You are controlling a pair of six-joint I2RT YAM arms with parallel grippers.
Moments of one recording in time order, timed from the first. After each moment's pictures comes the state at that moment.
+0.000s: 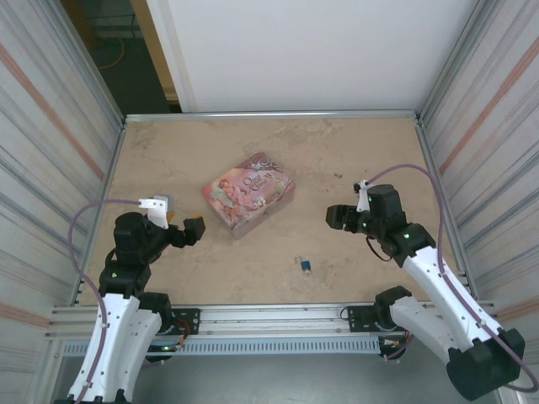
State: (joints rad) left arm -0.08 0.48 0.48 -0.45 0.36 -0.14; right arm 0.35 0.81 0.68 -0.57 -0.15 0.41
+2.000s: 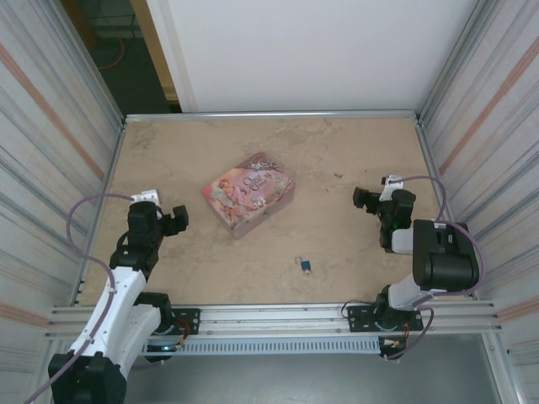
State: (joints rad) left arm -0.08 0.74 0.44 -0.31 -0.18 -0.21; right arm -0.09 1.53 0.36 0.78 -0.12 0.11
